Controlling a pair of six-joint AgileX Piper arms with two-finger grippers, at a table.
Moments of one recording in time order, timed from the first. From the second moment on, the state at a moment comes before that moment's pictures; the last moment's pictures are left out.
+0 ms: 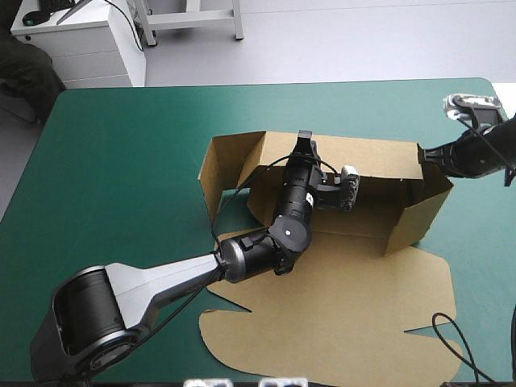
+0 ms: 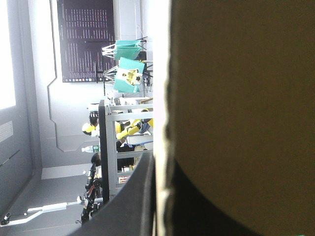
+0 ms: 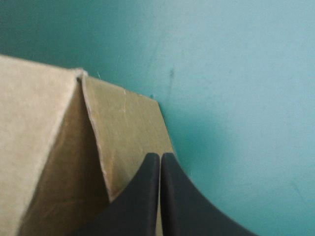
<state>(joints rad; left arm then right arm) -1.06 1.89 -1.43 1.68 0.75 -0.39 -0.20 1.52 -1.50 0.30 1.22 -0.33</state>
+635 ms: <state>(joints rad) -1.06 1.92 -1.43 1.66 0.74 -0.38 -0.20 1.23 -0.96 0.57 0.75 -0.64</state>
